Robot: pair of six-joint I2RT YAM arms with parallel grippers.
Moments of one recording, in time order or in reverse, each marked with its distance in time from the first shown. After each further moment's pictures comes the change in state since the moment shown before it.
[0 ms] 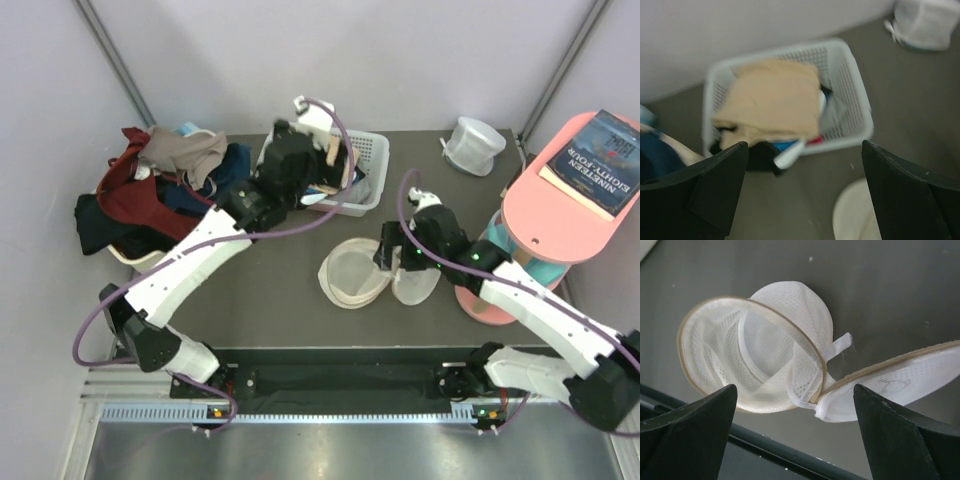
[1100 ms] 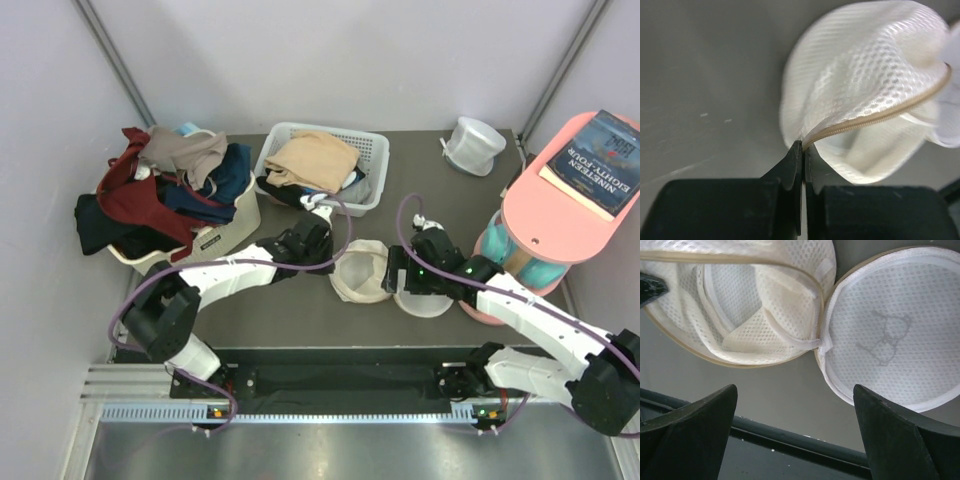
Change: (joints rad) left arm -0.018 0.066 -0.721 0.185 0.438 -0.561; right arm -0.001 -0.066 -0.203 -0.042 0.004 0.117
